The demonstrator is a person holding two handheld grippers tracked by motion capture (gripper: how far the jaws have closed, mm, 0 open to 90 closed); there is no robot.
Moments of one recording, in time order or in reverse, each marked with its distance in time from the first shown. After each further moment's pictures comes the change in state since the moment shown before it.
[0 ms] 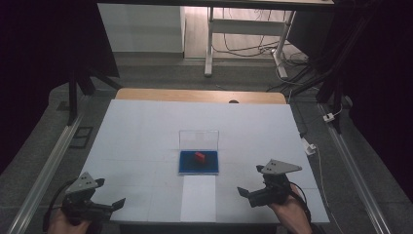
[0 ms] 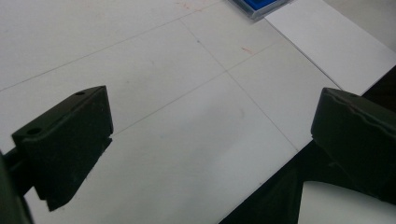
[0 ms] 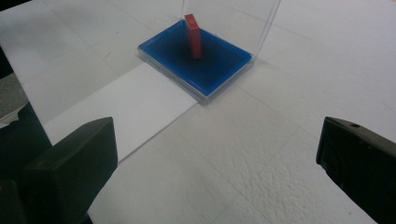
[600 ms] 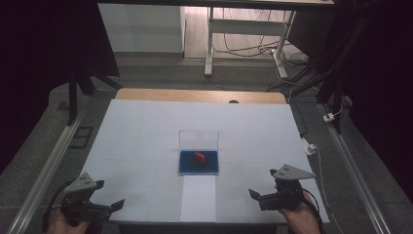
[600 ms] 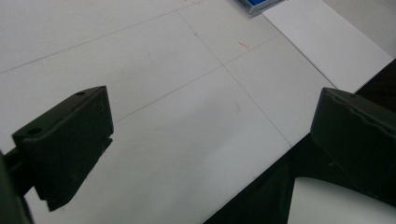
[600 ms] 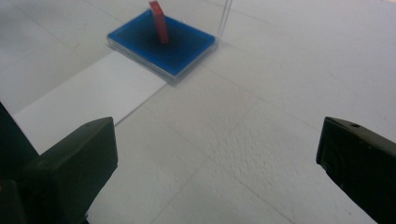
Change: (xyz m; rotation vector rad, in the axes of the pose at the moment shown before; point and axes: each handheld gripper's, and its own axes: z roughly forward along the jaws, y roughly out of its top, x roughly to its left) left arm 0.002 -0.002 0.000 0.019 -0.021 -0.033; right arm -0.006 -0.017 -0.025 0.009 -0.112 0.043
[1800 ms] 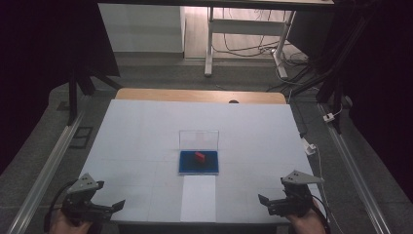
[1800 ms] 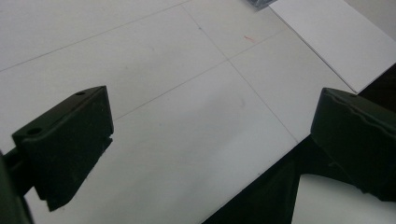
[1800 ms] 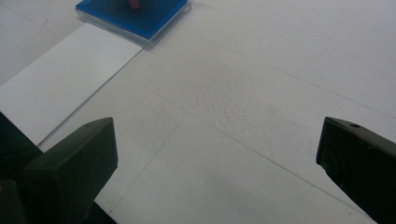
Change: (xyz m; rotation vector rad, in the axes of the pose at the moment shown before) left arm -0.003 0.000 0.002 0.022 0.026 0.007; right arm -0.010 -0.021 -0.015 0.085 -0.063 0.089
